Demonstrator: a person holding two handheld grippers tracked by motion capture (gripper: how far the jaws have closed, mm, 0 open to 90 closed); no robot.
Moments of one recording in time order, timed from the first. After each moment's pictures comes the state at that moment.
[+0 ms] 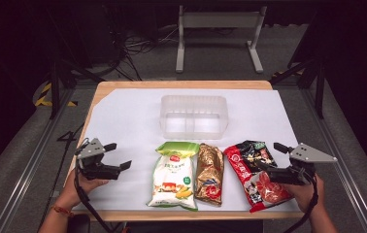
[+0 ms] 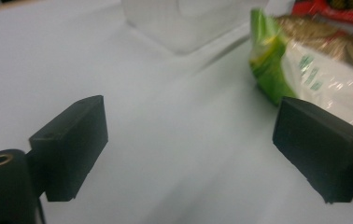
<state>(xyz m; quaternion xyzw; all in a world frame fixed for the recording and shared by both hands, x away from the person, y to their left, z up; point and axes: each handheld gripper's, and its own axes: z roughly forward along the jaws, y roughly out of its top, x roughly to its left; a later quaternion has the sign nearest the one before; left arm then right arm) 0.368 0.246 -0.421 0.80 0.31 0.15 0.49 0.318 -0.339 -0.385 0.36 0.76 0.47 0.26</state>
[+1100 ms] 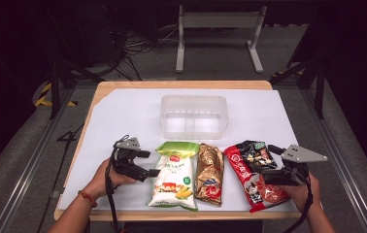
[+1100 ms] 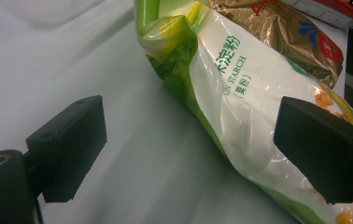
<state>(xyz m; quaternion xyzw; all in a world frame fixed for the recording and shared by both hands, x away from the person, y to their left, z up) 0.397 0.152 -0.437 0.86 0.26 -0.04 0.43 0.320 -0.327 -0.389 0.35 0.78 0.45 0.25</state>
